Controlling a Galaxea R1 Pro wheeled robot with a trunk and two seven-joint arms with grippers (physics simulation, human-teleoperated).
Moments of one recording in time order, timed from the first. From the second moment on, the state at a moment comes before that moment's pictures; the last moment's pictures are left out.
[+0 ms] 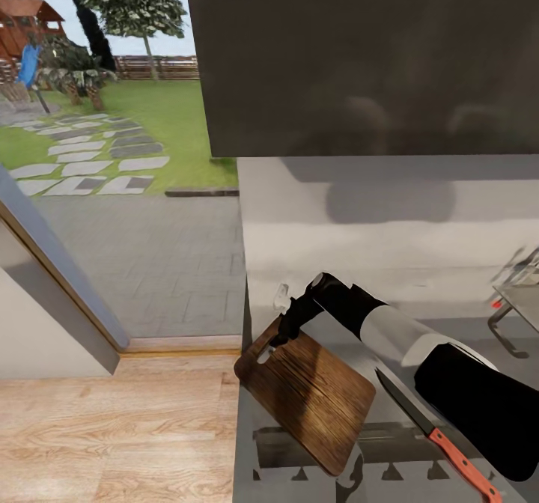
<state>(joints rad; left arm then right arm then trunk) 0.00 0.00 0.01 -0.18 0.07 -0.08 -0.01 -1.21 0.07 0.90 -0.37 0.01 0.37 0.91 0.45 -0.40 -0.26</state>
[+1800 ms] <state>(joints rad) 0.00 0.00 0.01 -0.18 0.07 -0.08 -0.01 -1.21 0.07 0.90 -0.33 -0.06 0.39 0.91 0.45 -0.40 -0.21</state>
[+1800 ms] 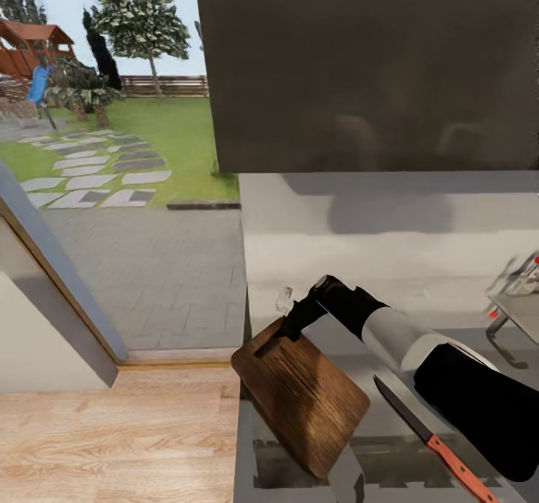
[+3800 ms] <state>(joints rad) 0.00 -0.01 0.01 -0.18 0.07 -0.08 -0.01 -1.21 0.07 0.89 -0.33 -0.10 0.39 0.91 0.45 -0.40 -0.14</state>
